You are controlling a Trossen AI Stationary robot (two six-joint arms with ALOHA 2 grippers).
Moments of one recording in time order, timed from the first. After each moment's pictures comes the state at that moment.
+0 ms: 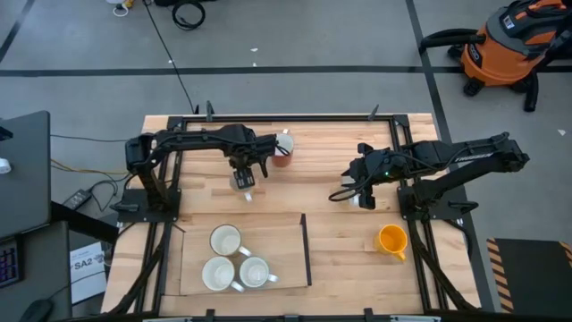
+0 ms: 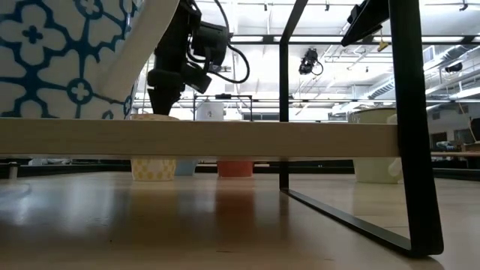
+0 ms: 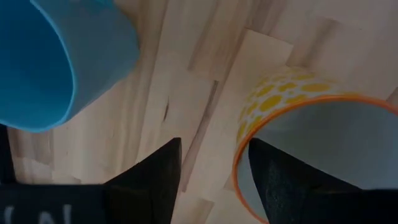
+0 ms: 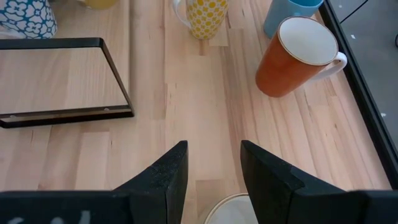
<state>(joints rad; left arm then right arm) 0.28 1.78 1.40 -1.21 -0.18 -0.02 0.13 1.04 1.04 -0.80 0.21 0.08</state>
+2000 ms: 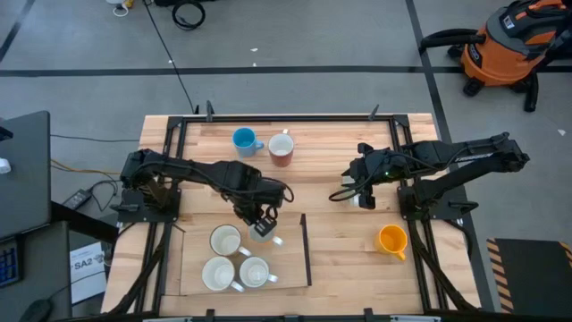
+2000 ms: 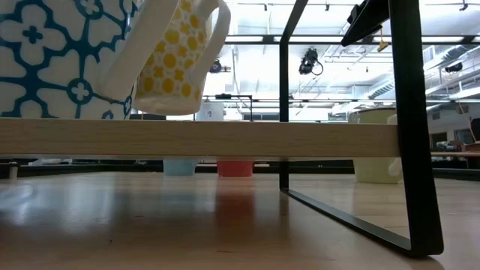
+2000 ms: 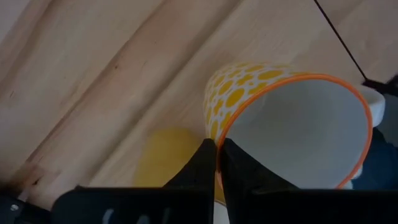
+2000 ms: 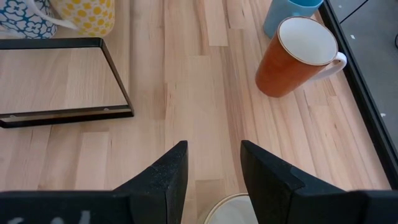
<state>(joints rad) -0.17 1.78 1.73 -1.34 0.16 -0.98 0.13 1.04 1.04 -0.80 0.21 0.07</state>
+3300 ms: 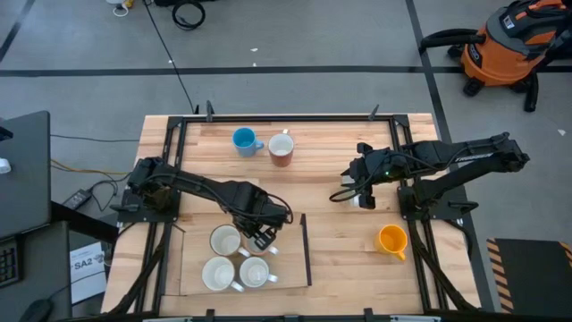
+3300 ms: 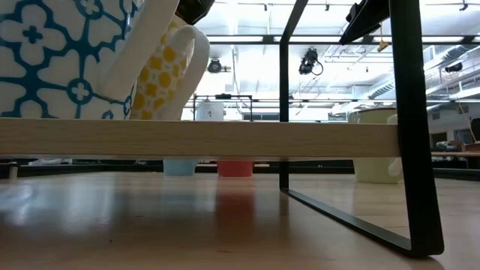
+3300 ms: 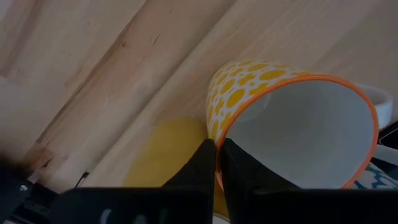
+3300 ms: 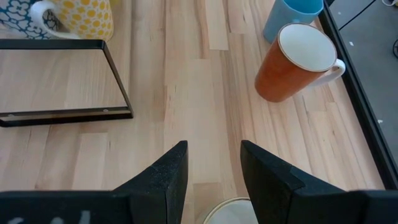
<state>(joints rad) -0.27 1.87 1.73 -1.38 0.11 -1.05 0.13 1.03 1.04 -0.79 0.21 0.05</state>
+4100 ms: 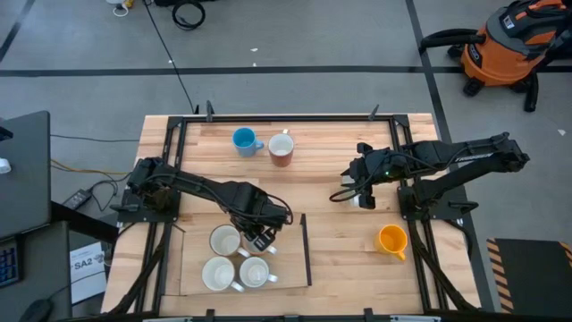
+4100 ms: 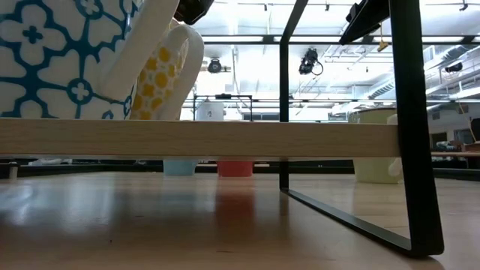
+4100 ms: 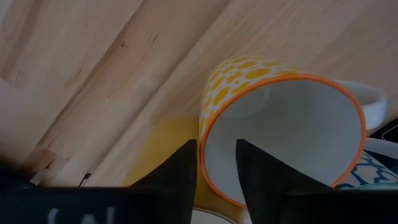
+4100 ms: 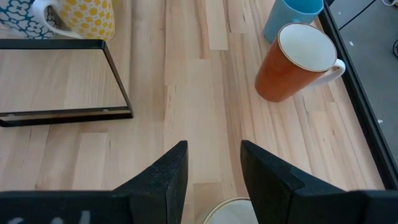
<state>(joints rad) -0.27 1.87 1.73 -1.38 0.11 -1.04 0.13 1.03 1.04 -0.79 0.21 0.05</state>
